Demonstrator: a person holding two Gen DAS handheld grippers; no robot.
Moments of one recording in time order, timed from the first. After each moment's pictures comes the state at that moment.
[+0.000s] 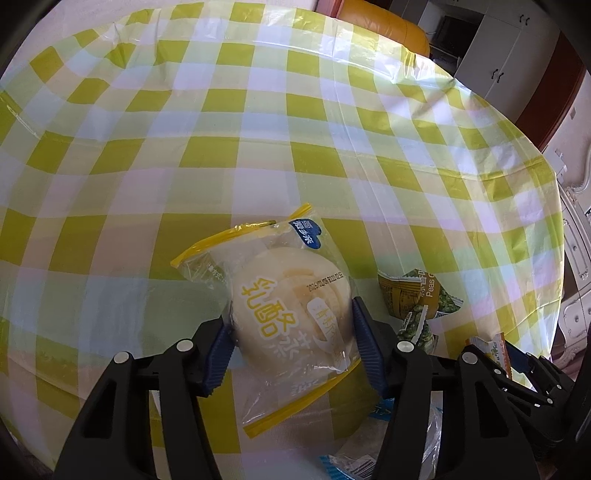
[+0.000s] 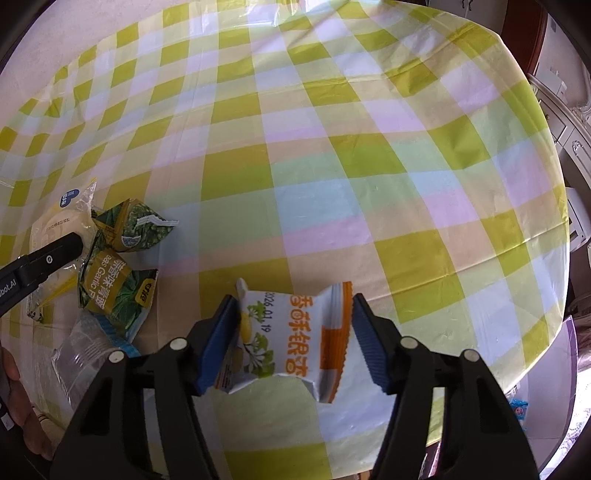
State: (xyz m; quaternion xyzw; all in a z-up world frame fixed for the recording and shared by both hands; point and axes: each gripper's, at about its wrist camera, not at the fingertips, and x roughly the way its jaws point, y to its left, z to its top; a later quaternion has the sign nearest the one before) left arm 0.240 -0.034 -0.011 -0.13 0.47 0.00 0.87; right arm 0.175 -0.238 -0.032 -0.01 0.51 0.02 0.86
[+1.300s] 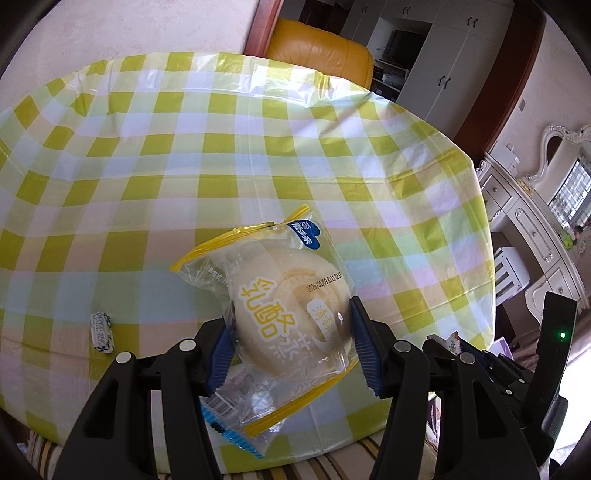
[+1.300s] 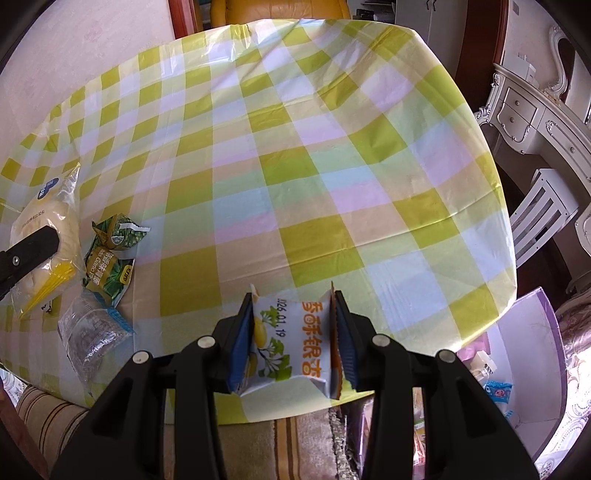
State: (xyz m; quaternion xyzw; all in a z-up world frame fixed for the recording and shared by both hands) left arm 0.184 -0.125 0.048 -0.12 0.42 -0.08 0.90; right arm 0.124 -0.312 0.002 0.02 0.48 -0.02 0.88
